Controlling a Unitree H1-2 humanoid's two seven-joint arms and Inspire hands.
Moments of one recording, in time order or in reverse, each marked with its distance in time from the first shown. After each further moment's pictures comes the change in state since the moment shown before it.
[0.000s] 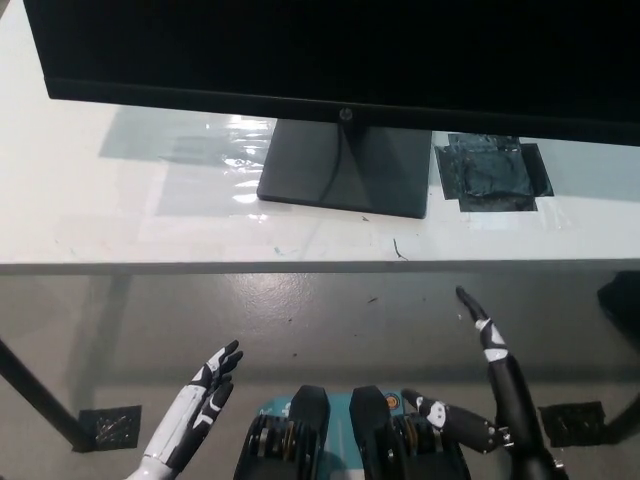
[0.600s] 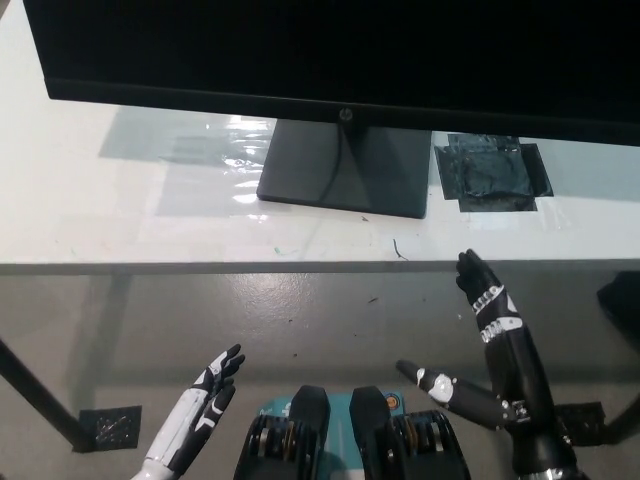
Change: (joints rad) left_arm 0.001 -0.001 -0.004 0.013 0.000 -0.002 0.000; right_arm -0.032 0.003 -0.021 -0.122 0.365 0.034 0.141
